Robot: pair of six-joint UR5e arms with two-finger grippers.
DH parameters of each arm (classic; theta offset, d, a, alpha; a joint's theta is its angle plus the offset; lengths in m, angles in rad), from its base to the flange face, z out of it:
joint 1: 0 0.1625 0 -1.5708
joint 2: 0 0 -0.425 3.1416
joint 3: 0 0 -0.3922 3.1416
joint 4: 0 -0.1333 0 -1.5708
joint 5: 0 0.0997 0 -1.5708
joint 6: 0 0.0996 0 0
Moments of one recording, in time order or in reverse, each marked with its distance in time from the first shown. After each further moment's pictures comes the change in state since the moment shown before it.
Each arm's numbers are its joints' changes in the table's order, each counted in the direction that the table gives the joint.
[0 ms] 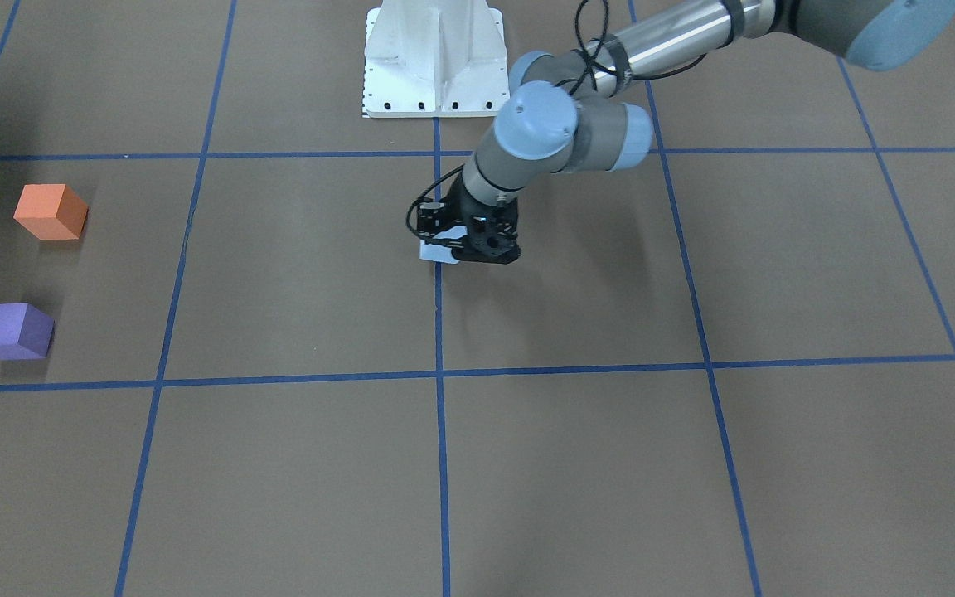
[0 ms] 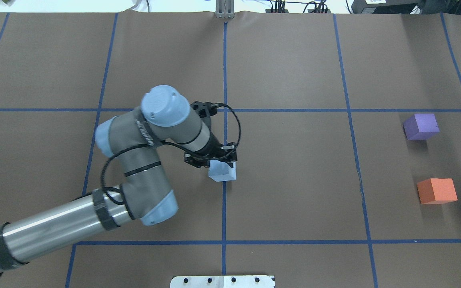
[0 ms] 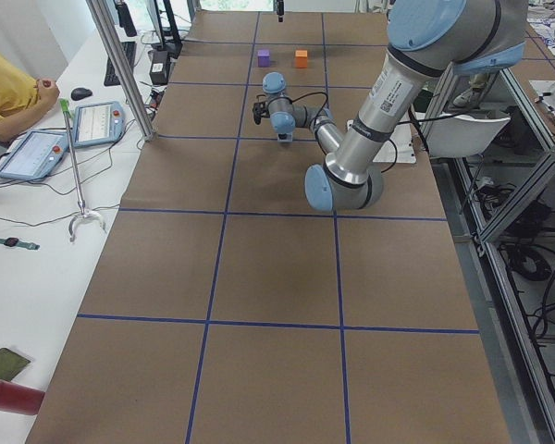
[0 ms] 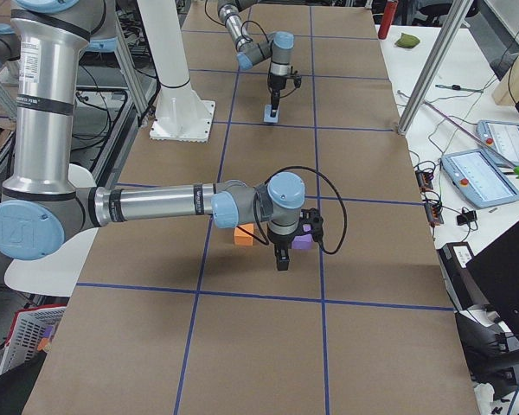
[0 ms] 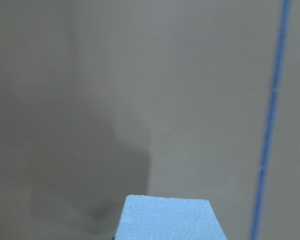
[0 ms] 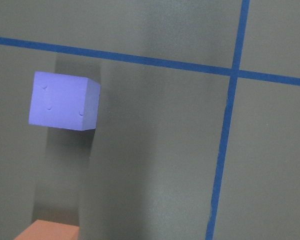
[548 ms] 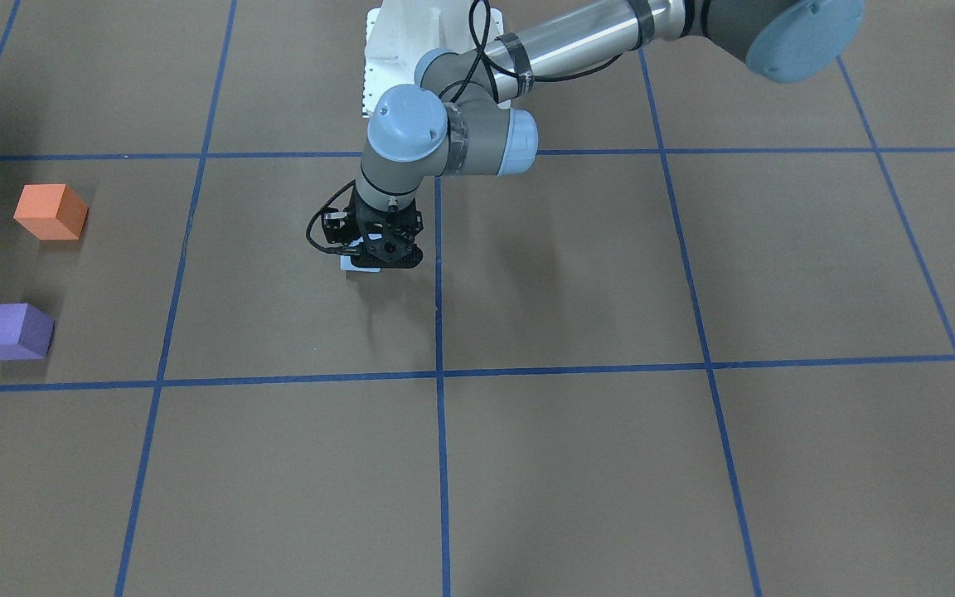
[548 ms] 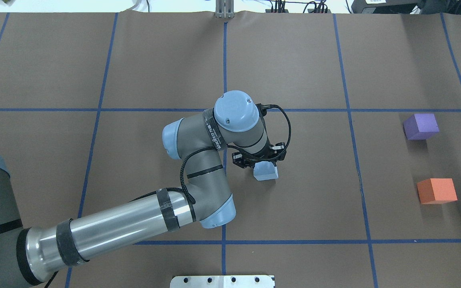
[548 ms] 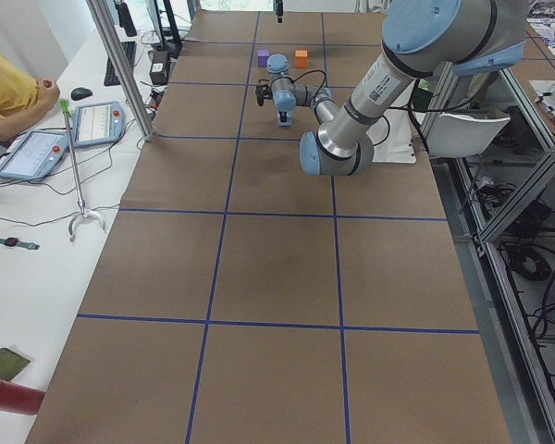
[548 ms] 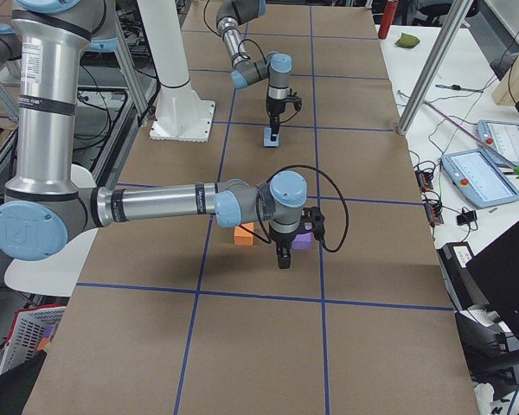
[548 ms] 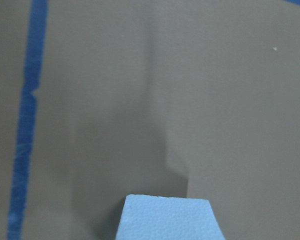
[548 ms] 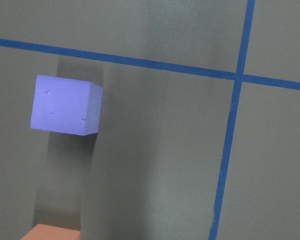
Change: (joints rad) left arm 0.053 0.195 0.201 0.001 0.089 -0.045; right arm -0.006 -0.007 -0.002 0.000 0.004 0.002
